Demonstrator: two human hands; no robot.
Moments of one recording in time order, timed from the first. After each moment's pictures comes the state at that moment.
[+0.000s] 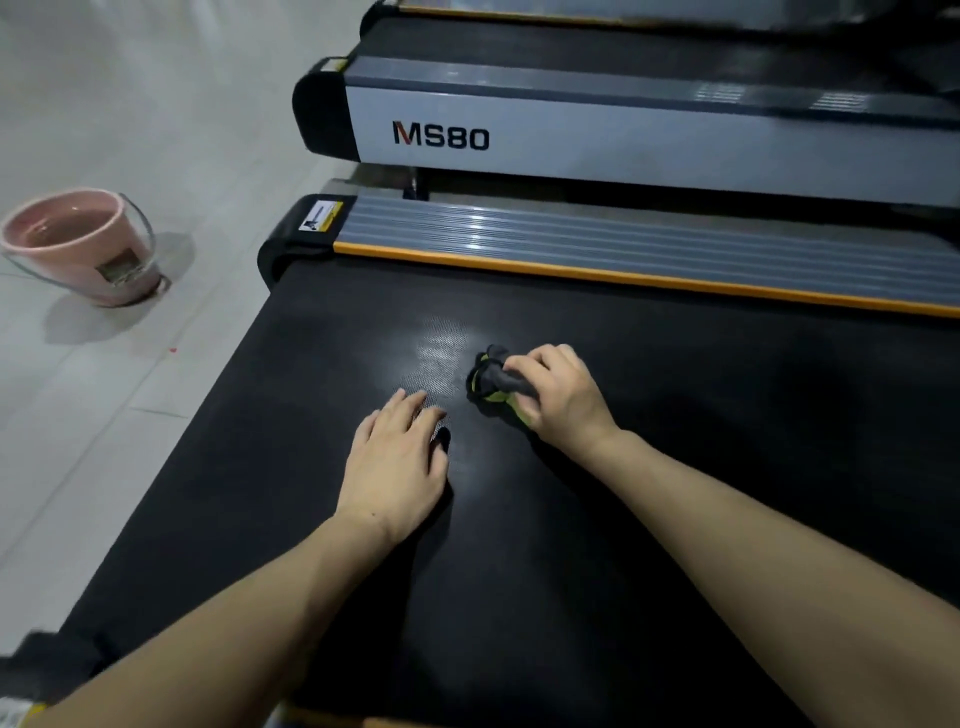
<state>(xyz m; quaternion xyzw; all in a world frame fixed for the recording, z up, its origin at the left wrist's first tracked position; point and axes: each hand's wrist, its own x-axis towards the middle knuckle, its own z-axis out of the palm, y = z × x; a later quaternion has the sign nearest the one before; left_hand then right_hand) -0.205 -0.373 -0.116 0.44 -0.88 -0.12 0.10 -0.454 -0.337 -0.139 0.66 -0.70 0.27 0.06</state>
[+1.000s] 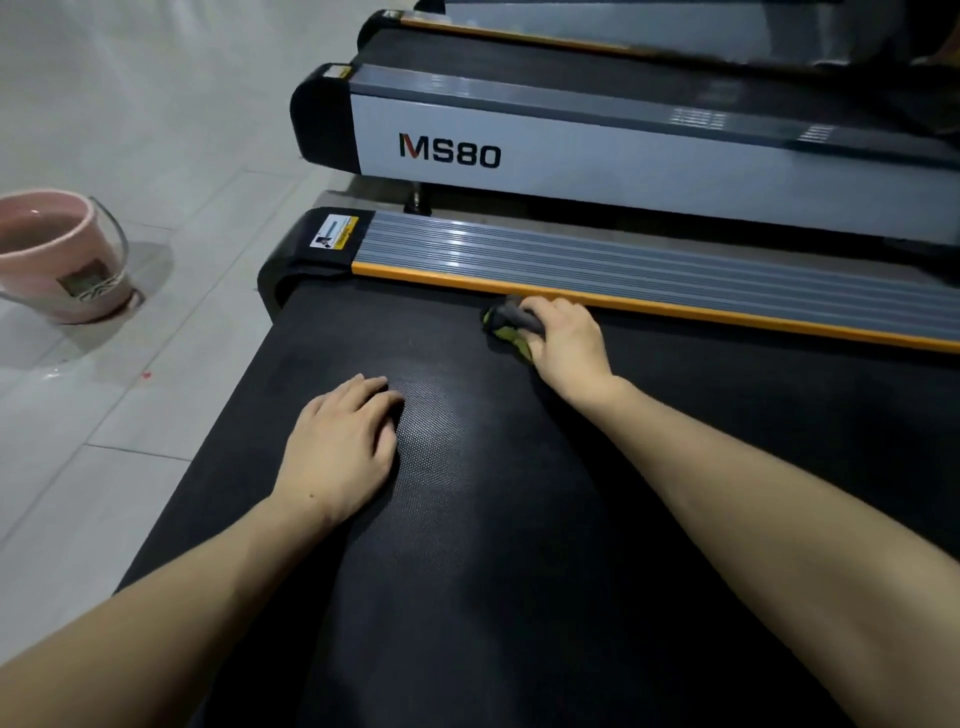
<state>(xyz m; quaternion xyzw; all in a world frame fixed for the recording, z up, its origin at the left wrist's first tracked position) -0.154 -0.513 -0.138 0.41 -0.90 -0.08 0.14 -0.456 -0.478 -0.122 0.57 -0.78 0.22 0.06</state>
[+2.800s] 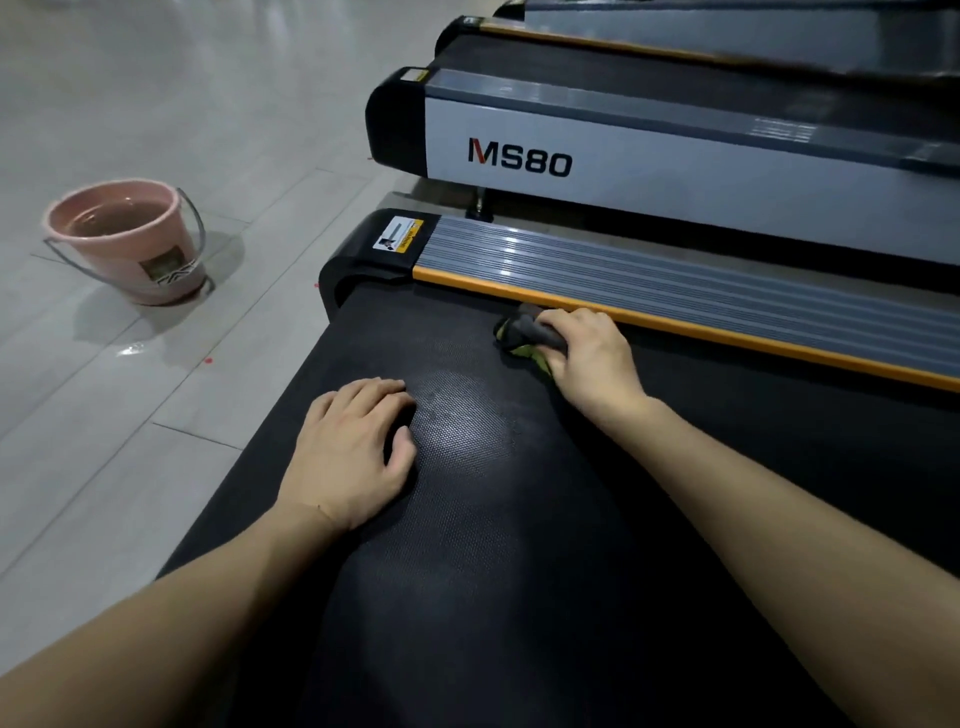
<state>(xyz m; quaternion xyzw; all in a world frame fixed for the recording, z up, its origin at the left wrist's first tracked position) -0.131 -0.531 -0.144 0.45 -0.88 -0.04 0.17 -0.439 -0.519 -0.134 0.63 -0.74 0.24 0.04</state>
